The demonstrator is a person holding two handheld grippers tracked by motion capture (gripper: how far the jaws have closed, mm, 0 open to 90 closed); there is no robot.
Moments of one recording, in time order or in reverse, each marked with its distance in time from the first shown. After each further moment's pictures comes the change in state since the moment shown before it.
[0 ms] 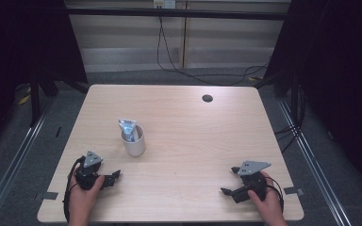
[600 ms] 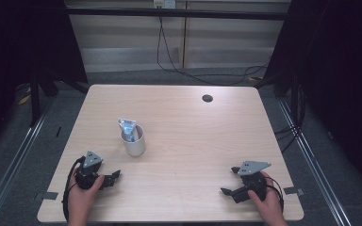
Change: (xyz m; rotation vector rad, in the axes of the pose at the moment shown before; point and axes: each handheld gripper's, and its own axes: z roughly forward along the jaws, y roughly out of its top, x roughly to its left) left arm 0.000 0.000 0.000 -0.006 -0.005 -0.001; right arm 0.000 0.000 0.000 0.000 0.000 0.001
